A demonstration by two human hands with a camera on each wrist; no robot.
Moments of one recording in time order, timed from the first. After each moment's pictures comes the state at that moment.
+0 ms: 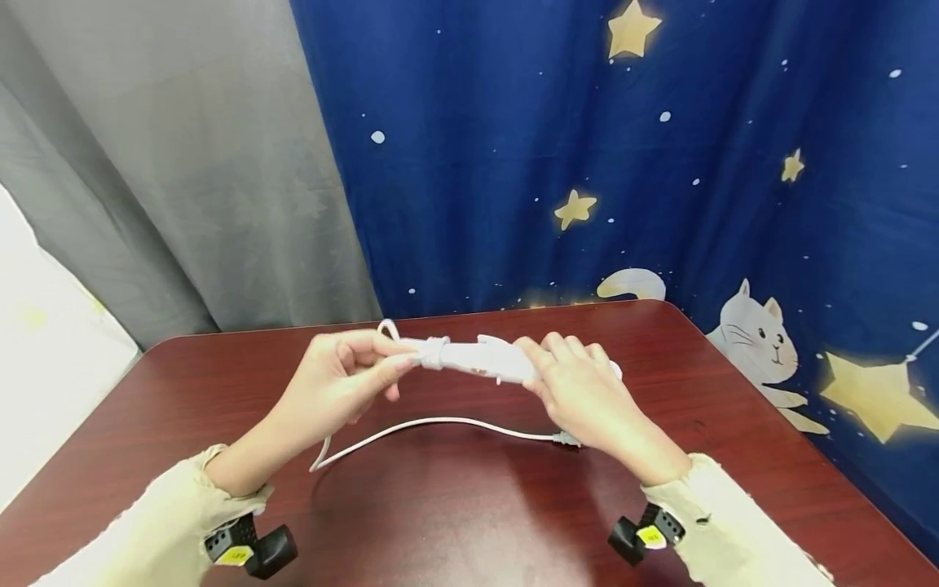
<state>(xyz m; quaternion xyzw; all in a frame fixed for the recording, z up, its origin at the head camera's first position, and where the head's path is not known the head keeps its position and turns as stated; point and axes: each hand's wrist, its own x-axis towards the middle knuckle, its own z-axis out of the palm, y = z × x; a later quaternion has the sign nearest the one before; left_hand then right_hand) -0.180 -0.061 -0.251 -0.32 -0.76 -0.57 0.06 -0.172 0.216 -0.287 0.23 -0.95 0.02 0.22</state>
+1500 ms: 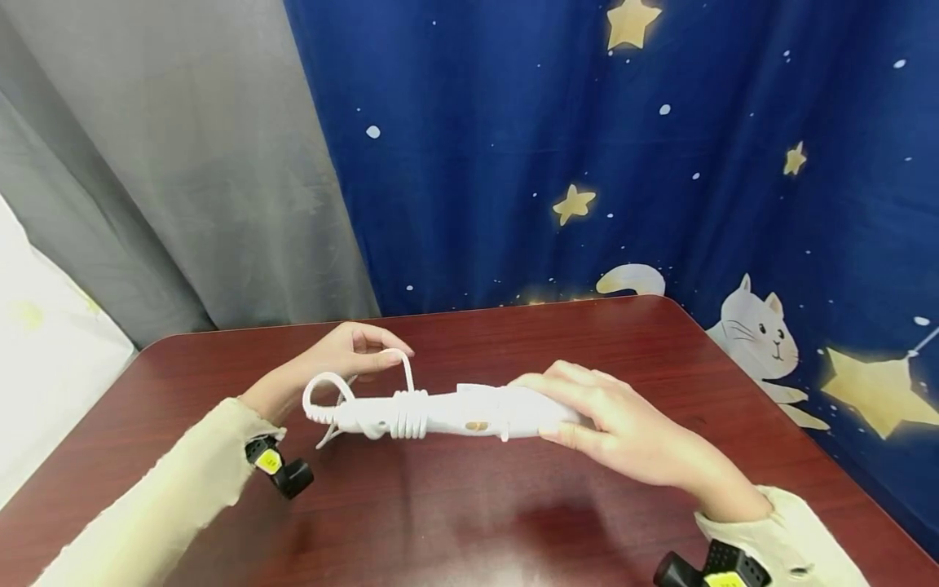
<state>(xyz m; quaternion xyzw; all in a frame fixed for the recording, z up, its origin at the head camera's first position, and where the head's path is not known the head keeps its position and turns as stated) -0.275 -0.087 -0.301 -0.35 -0.78 -0.52 -0.11 -0.129 0.234 -0.258 0.44 -0.85 0.26 0.12</state>
